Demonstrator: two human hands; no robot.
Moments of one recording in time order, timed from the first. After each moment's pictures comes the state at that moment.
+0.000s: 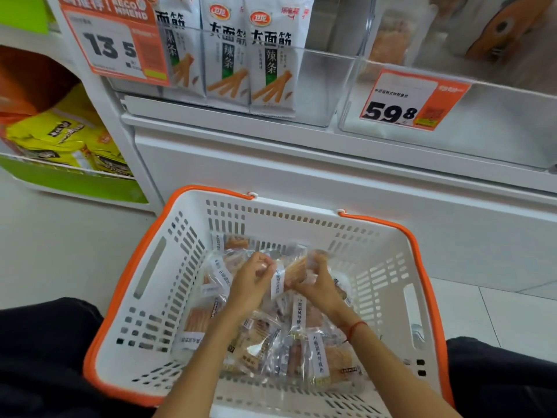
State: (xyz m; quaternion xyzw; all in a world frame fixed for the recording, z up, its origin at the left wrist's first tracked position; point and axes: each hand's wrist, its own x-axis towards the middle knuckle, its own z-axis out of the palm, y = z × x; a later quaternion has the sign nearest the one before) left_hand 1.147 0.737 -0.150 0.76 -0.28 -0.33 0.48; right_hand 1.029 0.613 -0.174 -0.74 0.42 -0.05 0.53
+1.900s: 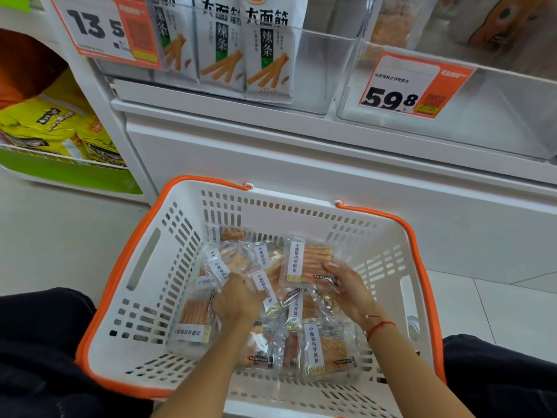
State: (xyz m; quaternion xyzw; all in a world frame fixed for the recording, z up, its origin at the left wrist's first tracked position) left_hand 1.124 0.749 -0.187 0.93 -0.15 -0.27 0.17; right_hand 0.990 0.591 -0.158 -0.40 0.47 -0.13 0.78
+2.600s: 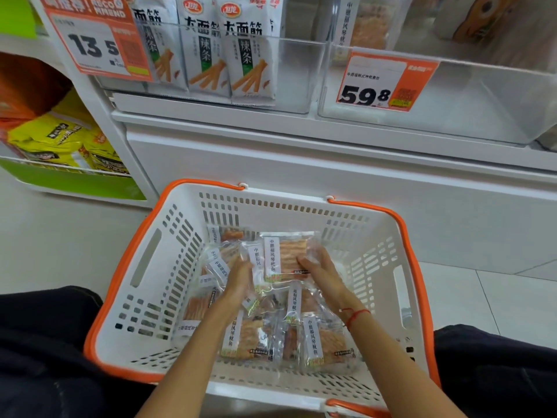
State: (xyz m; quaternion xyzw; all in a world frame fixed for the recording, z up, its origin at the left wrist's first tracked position) left_hand 1.136 0.737 -0.149 0.70 -0.01 -0.47 0.54; right_hand 1.007 0.615 -0.152 -0.58 0.40 -0.10 0.70
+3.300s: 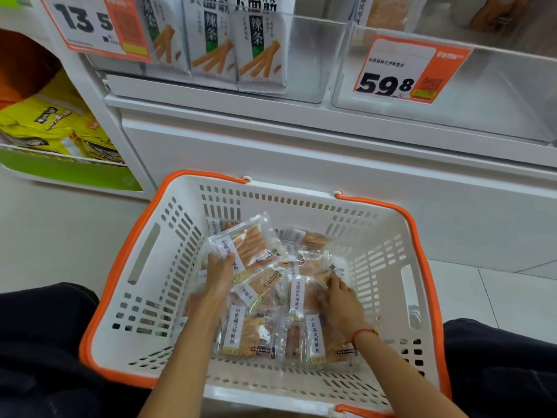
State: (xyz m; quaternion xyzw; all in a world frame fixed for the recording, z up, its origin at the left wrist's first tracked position) left_hand 1.171 0.755 -0.181 0.75 0.07 -0.39 0.53; right_hand 0.959 0.615 -0.222 -0.84 0.47 0.16 0.21
